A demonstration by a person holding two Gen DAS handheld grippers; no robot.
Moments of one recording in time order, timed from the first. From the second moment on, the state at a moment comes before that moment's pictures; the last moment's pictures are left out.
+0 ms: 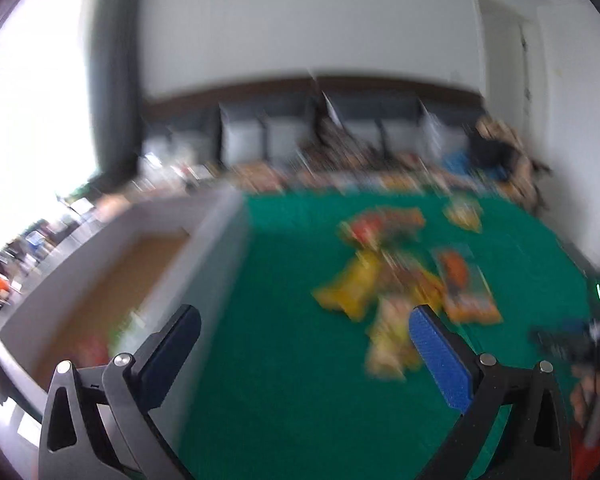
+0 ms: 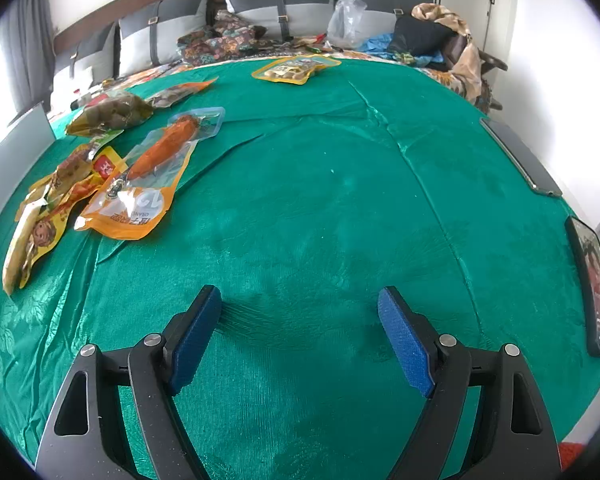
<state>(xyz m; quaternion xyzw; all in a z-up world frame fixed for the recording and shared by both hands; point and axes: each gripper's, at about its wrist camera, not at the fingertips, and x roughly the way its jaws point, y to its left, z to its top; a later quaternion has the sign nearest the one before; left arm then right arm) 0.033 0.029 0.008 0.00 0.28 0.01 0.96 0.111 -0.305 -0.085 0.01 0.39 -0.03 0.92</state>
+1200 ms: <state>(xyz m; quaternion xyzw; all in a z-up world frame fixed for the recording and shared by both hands) 0.059 0.023 -0.106 0.00 0.44 -0.02 0.90 0.112 -0.305 -0.086 0.01 0.39 -0.03 0.92</state>
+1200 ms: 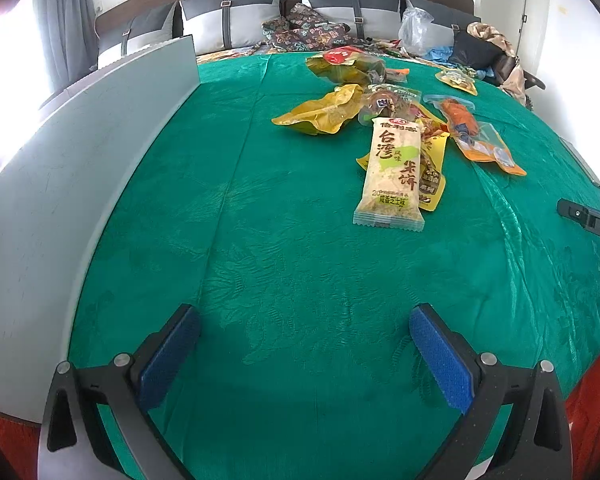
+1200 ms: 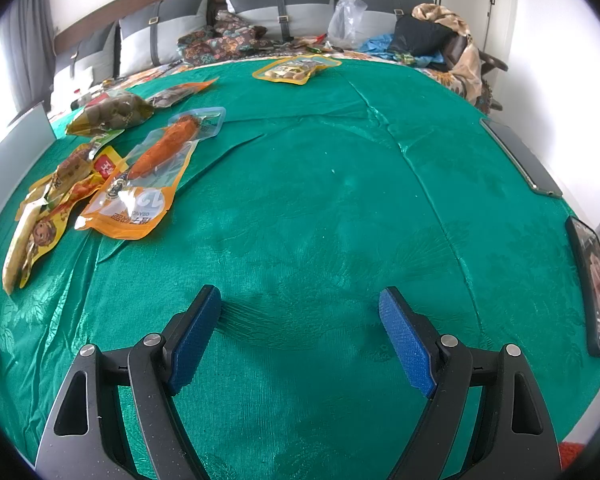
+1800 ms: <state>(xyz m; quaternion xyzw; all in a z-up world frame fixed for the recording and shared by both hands) 0.061 0.024 -0.105 0.01 0.45 -0.03 0.89 0.112 -0.306 -0.086 0.01 0.39 -0.03 0.92</state>
